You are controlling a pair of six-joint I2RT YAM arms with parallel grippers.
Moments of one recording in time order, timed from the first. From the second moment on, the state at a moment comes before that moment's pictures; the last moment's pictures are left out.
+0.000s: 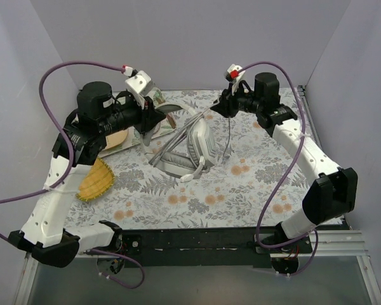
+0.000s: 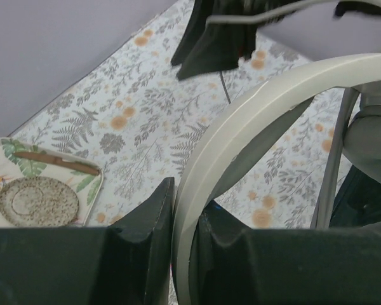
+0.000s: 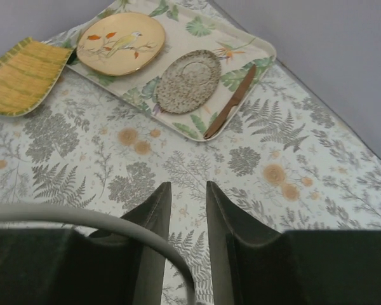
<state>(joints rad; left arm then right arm) -0.46 1.17 1.61 -0.72 0.42 0.12 0.38 1.54 1.49 -0.26 -0.63 -0.18</state>
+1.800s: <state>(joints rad) -0.45 1.36 2.00 -0.60 0.03 -0.08 0.58 1.31 0.73 0.31 -0.22 0.10</state>
